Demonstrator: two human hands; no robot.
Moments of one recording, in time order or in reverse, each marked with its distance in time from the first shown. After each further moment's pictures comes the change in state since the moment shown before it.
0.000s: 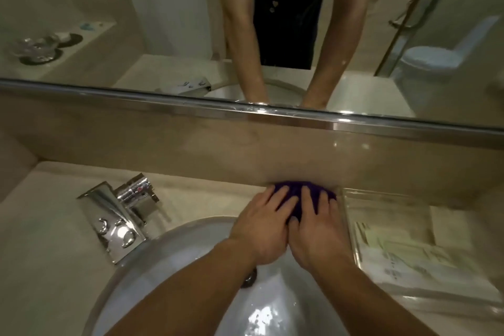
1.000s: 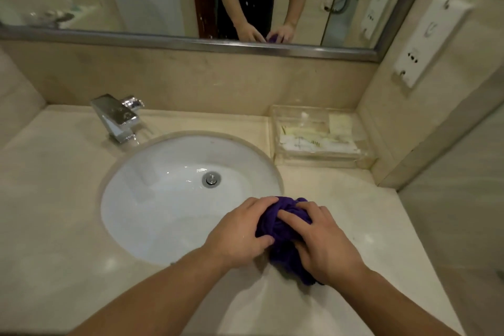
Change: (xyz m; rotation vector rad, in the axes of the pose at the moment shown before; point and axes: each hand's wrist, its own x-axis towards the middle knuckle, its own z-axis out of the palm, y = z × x) left_hand -0.227 0.197 0.004 -0.385 -0.182 -0.149; right_hand -0.297 0.153 -0.027 0.062 -0.049 -0.396
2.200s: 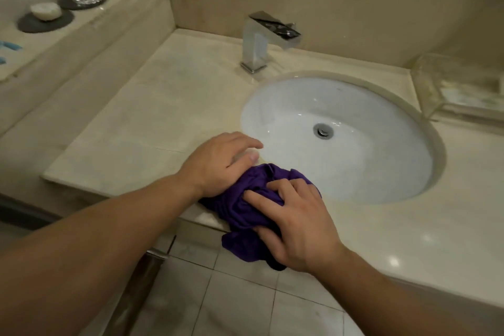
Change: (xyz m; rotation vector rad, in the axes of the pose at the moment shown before) left_hand -0.177 -0.231 -0.149 0.137 0.247 0.004; right_hand 0.038 -0.279 0.152 0.011 0.145 -0.443
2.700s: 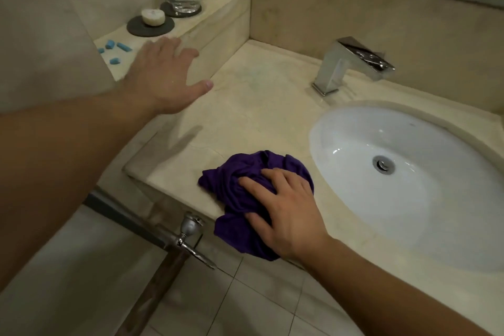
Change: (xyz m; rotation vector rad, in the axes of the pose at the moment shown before) left_hand -0.007 -0.133 -0.202 0.734 0.153 -0.483; right_hand 0.111 -0.069 0.044 0.063 -0.175 -0.062
